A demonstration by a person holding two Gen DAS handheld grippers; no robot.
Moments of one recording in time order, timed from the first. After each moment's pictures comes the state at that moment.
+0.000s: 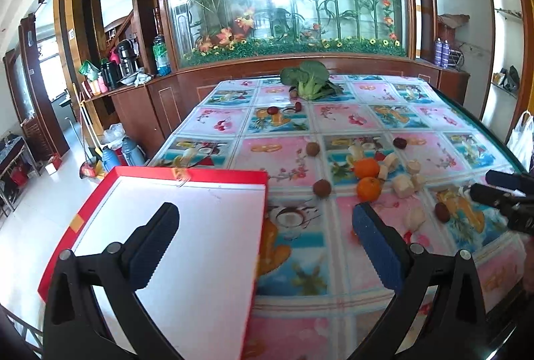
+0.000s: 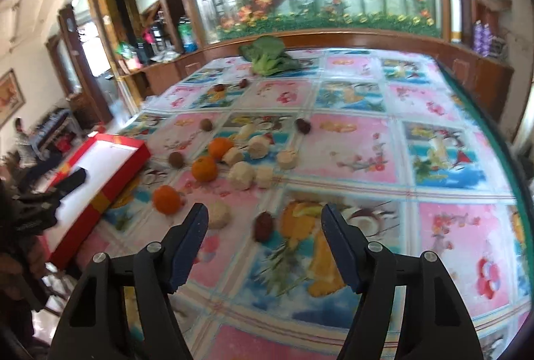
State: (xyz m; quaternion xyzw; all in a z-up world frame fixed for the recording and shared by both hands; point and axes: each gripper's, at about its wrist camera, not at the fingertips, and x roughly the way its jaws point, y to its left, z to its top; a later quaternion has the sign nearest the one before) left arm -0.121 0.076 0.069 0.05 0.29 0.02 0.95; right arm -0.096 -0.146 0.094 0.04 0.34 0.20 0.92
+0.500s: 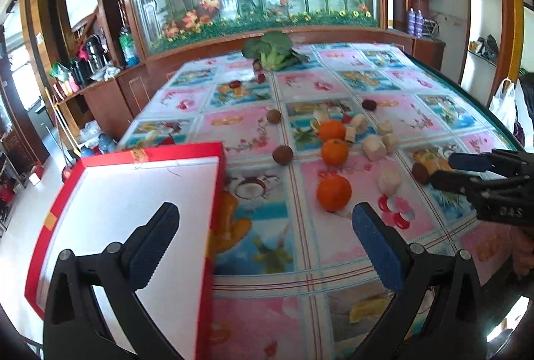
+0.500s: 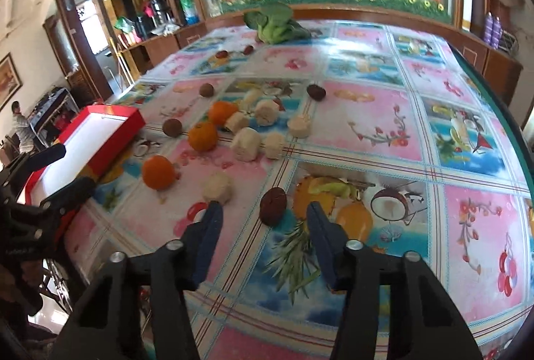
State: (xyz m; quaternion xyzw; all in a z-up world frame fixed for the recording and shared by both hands) left arm -0.118 0.048 0.045 0.08 0.34 -0.04 0.93; right arm -0.073 -0.133 0.066 0.02 0.41 0.18 0.89
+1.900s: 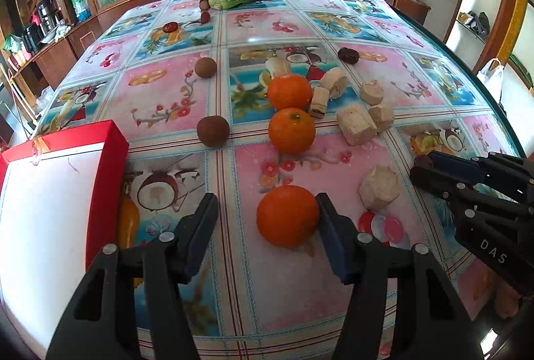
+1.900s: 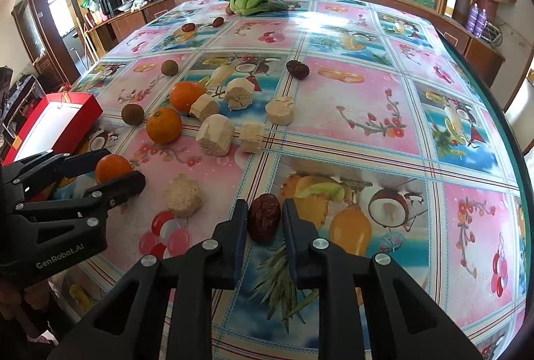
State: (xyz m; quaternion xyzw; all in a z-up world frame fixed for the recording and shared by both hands) left arm -0.043 0.007 -0.004 0.06 0.46 -0.10 0.88; right arm -0.053 -0.117 0.056 -0.02 0.45 0.10 0.88
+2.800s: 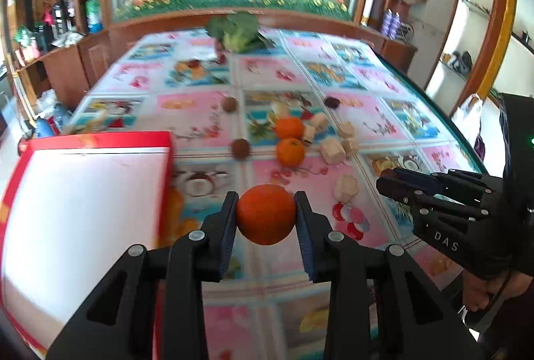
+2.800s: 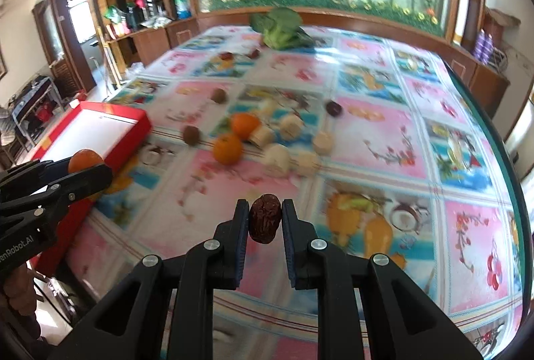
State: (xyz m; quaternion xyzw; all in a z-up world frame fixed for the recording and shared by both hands) left arm -0.105 0.056 0.052 0.00 0.38 -0.12 0.92; right arm -0.087 -0.073 0.096 -0.03 0.39 0.15 0.91
